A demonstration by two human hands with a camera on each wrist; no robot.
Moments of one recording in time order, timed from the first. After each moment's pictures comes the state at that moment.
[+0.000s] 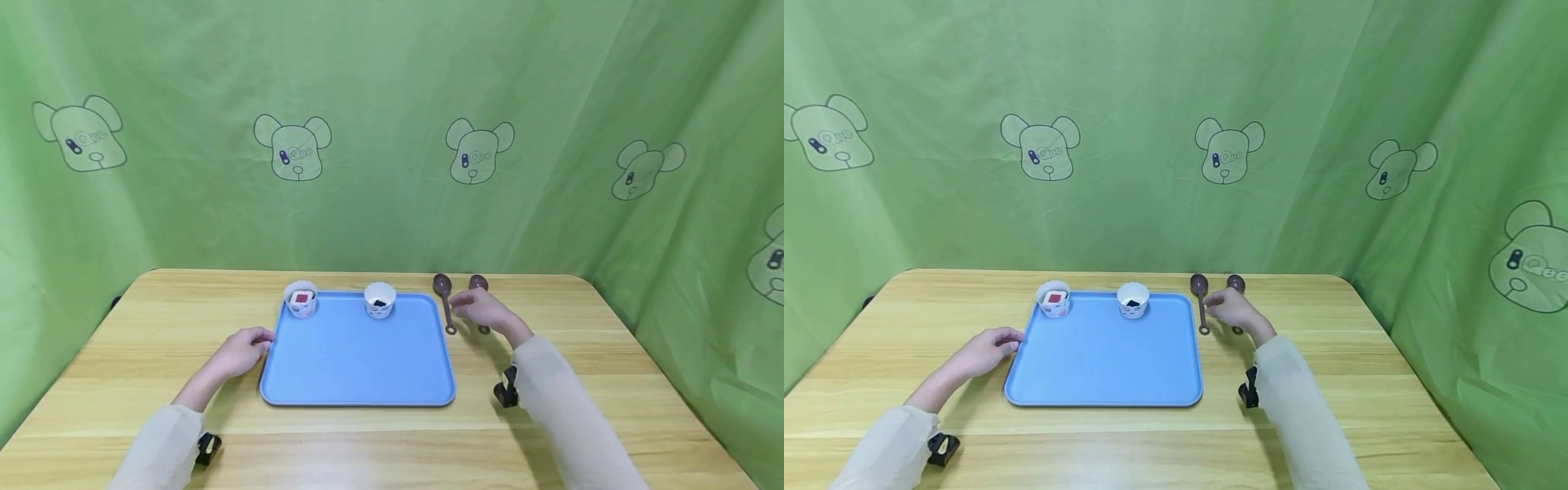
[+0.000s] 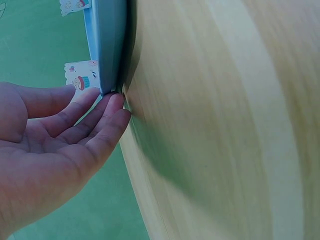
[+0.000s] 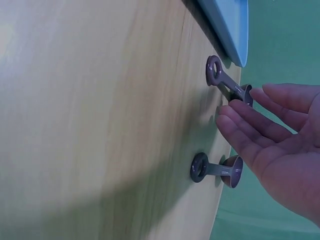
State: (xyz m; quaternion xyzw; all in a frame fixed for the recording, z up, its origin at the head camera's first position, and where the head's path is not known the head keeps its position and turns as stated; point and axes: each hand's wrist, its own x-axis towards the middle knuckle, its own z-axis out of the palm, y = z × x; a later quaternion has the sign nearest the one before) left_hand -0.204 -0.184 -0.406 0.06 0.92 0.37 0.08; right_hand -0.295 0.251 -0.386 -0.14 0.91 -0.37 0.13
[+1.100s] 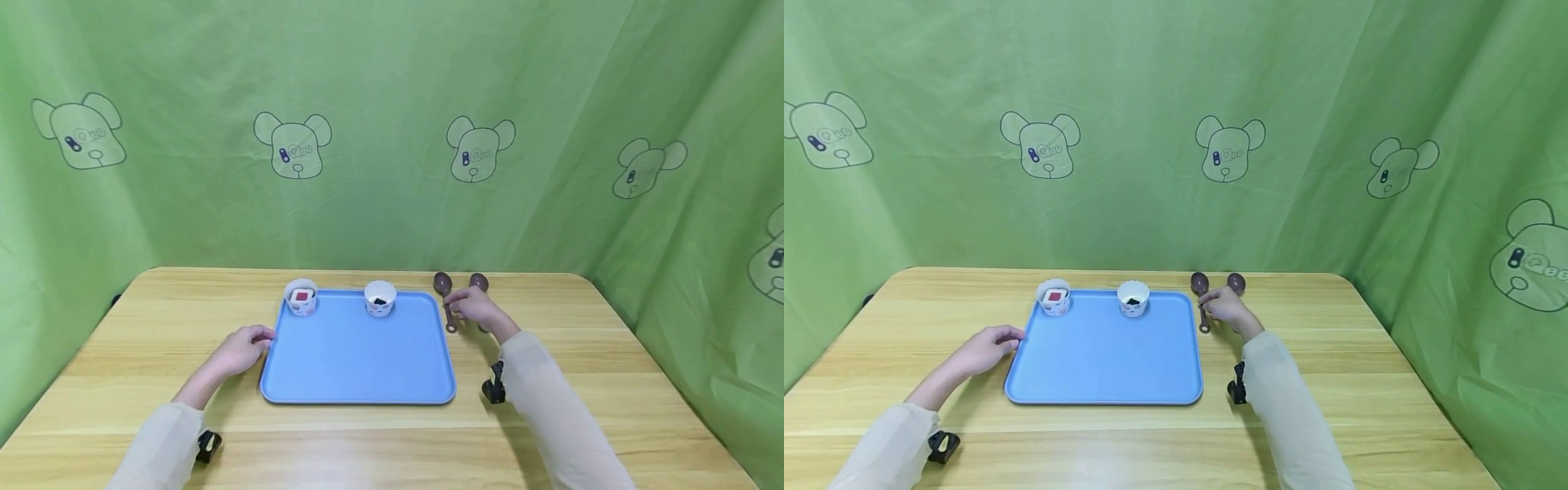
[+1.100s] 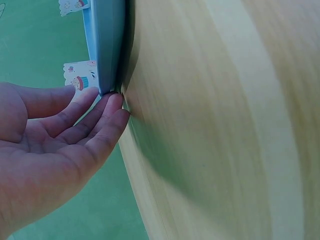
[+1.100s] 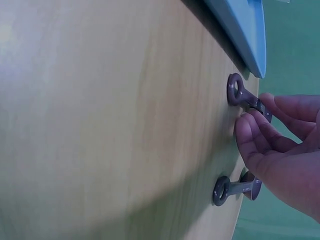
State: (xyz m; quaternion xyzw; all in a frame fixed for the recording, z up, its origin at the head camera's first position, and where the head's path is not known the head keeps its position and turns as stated) left_hand -0.202 -0.183 -0.404 0.06 0.92 0.38 0.08; right_hand -0.310 0.237 -0.403 -0.02 0.88 -0.45 0.13
